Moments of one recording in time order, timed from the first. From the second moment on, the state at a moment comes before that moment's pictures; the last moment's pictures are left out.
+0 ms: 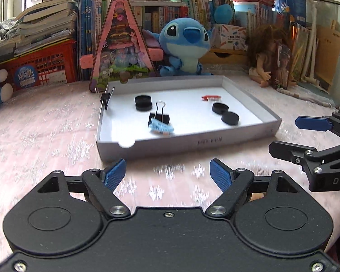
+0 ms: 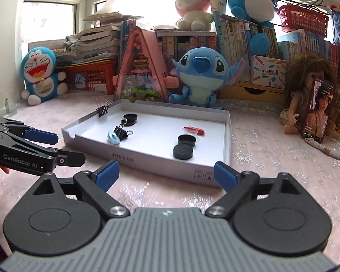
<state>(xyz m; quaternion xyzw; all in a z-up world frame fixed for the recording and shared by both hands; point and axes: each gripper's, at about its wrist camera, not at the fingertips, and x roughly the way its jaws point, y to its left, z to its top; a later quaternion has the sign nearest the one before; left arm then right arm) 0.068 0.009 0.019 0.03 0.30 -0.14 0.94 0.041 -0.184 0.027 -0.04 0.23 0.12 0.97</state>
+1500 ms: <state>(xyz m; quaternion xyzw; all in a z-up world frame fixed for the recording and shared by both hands) 0.012 0.013 -0.008 0.05 0.30 -0.14 0.94 0.007 -0.148 -0.002 -0.08 0.25 0.12 0.96</state>
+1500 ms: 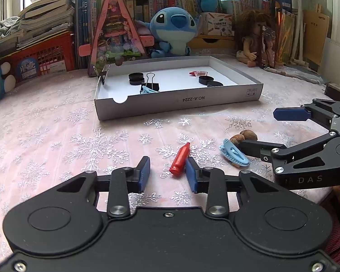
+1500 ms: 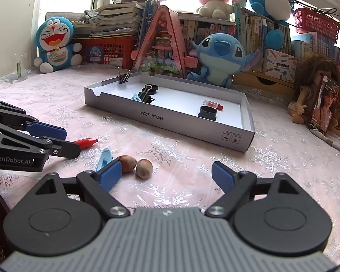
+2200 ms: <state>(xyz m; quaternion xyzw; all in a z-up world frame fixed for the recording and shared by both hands) 0.026 0.046 -0.005 0.04 0.31 -0.07 0.95 0.008 -0.138 -0.002 -0.09 0.26 0.12 0.95</state>
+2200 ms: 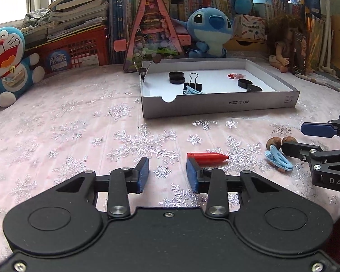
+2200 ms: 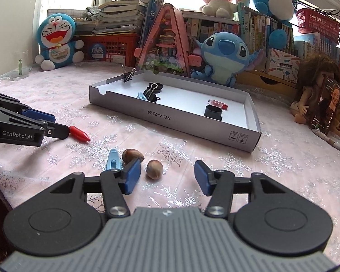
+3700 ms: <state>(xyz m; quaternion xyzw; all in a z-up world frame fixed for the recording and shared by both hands) 0.016 0.004 -0.008 0.04 0.28 -0.12 0.95 -0.006 -0.136 -0.005 -0.04 0.23 0.10 0.97</state>
